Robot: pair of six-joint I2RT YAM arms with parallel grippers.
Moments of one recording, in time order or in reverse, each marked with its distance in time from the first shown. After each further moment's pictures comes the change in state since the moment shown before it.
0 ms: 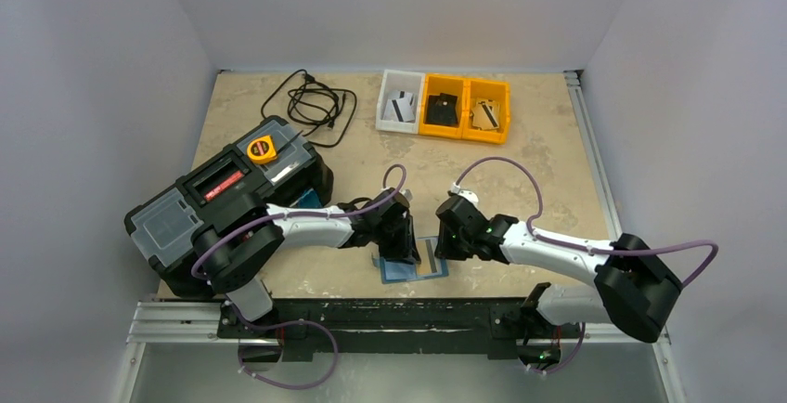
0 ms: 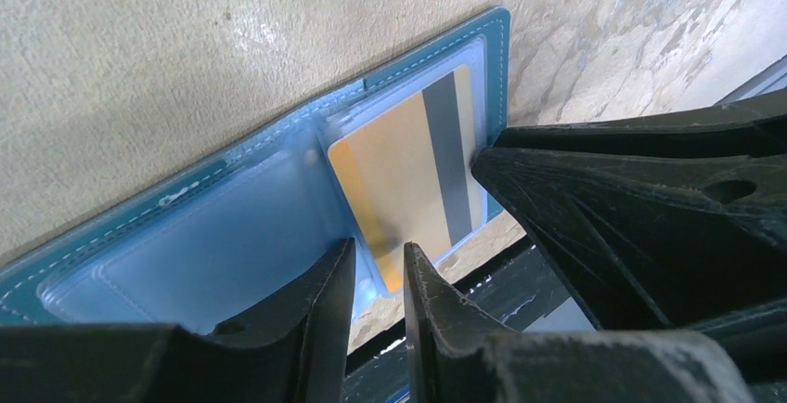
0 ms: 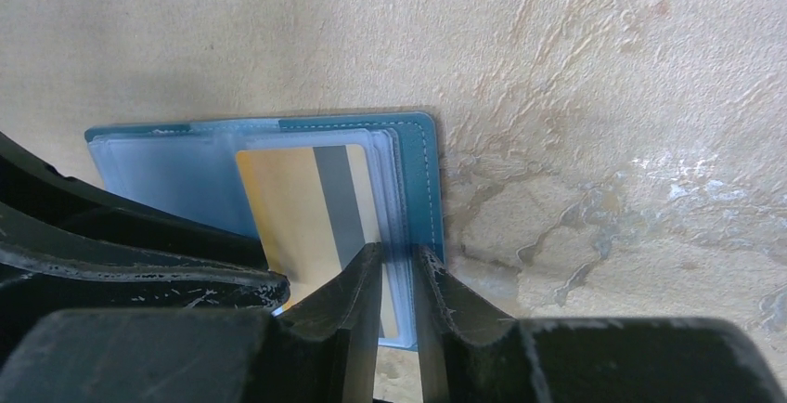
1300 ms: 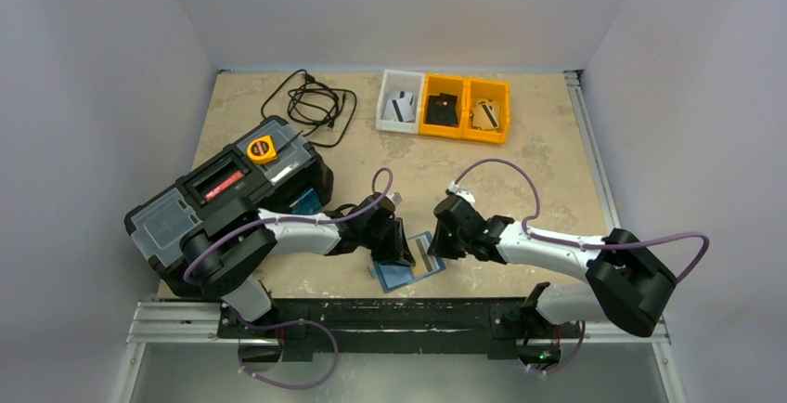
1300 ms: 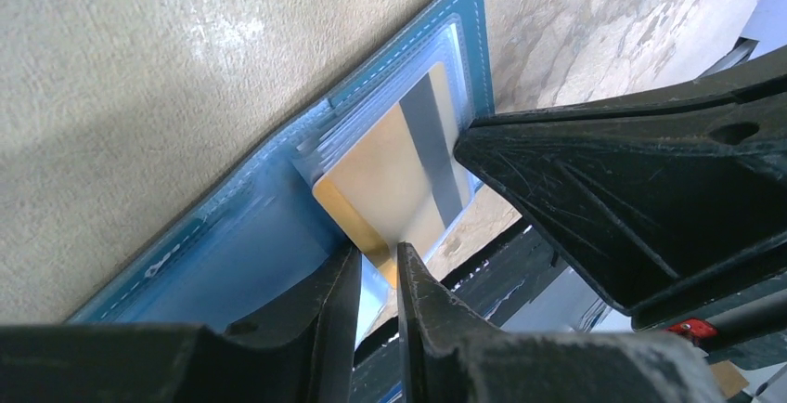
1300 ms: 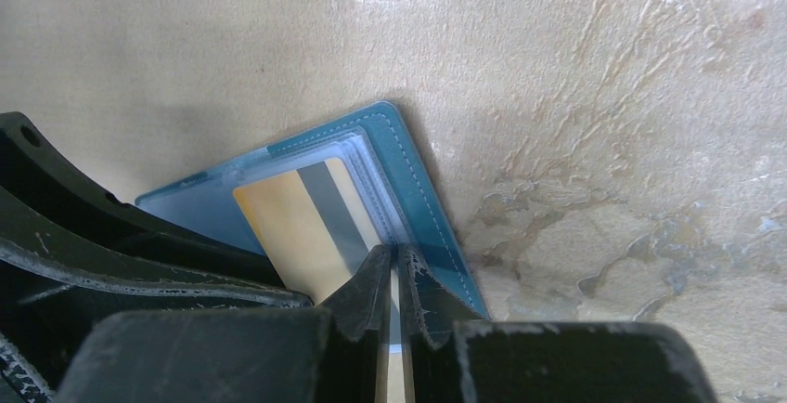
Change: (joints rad) left arm 0.032 -0.047 -0.139 0.167 0.058 -0.037; right arm 0.010 0.050 -0.017 0.109 -0.031 0.063
